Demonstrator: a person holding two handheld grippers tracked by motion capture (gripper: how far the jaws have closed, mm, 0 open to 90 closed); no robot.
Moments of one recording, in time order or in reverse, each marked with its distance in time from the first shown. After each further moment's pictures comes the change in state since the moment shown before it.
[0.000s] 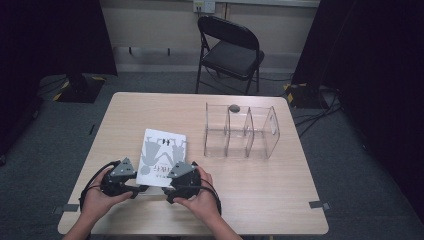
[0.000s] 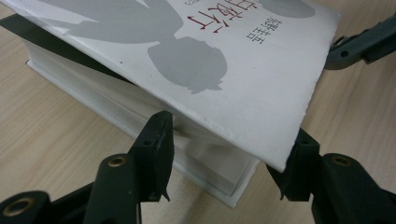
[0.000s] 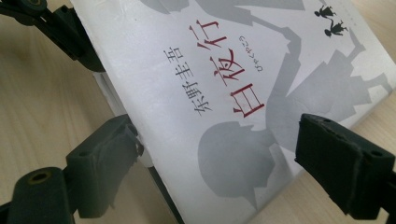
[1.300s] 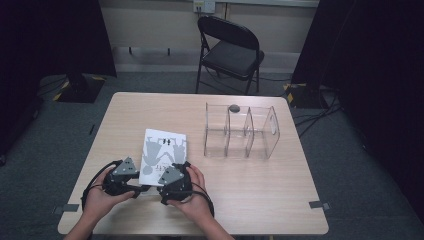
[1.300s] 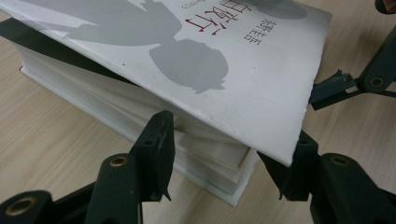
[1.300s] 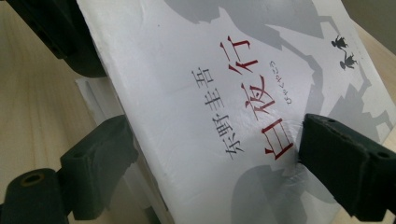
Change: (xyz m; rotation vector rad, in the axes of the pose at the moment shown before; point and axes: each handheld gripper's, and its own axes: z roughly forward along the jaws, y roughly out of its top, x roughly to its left) left arm -0.003 0.005 0.001 0.001 -0.013 -0.009; right arm 0.016 0.001 0.022 -0.033 -0.087 -0.148
